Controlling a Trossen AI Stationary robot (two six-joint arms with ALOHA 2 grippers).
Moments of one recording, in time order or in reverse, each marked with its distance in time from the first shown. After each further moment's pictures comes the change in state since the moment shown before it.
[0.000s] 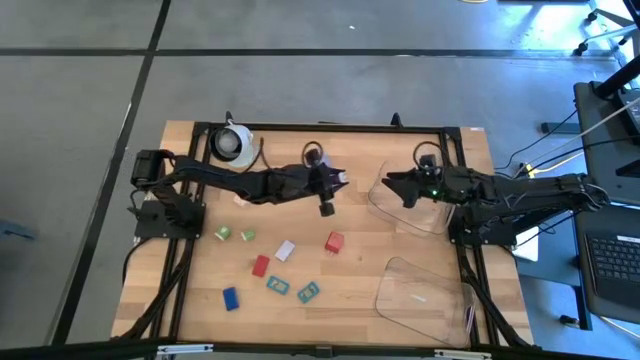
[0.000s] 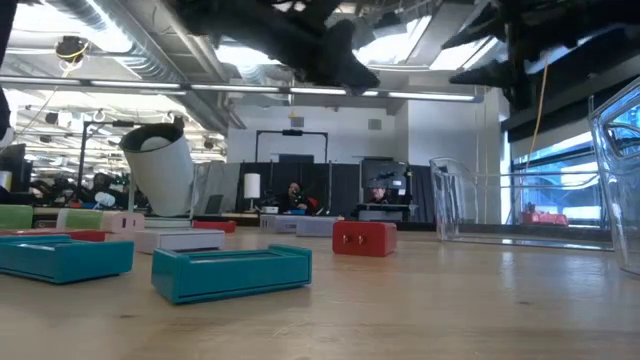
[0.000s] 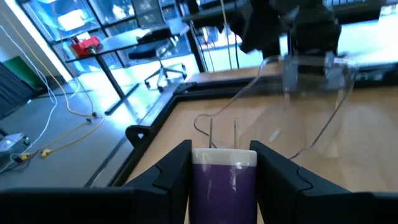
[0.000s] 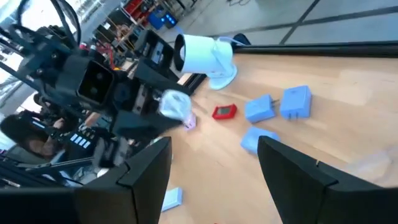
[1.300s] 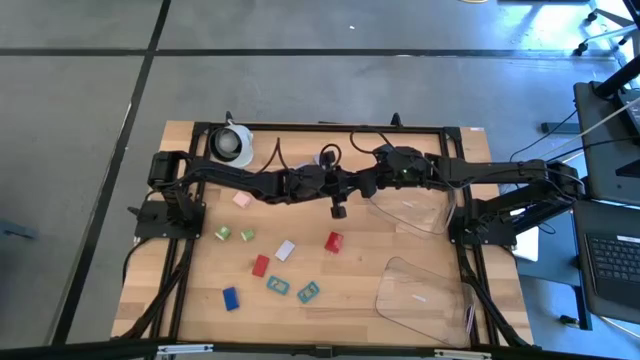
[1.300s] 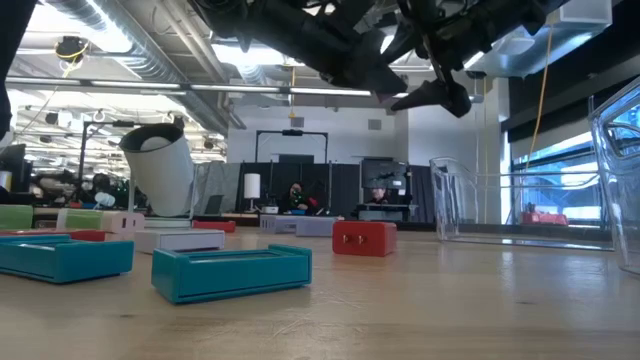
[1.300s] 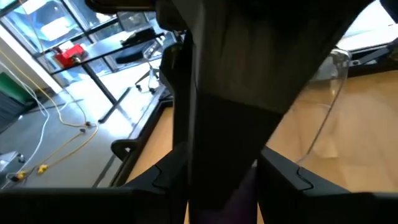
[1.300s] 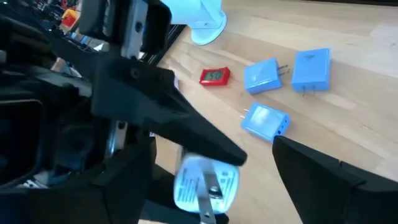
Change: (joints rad) left arm 0.002 0.123 0.143 -0.036 0.045 0.084; right arm -0.160 0.513 0.346 -0.103 -0.258 0.018
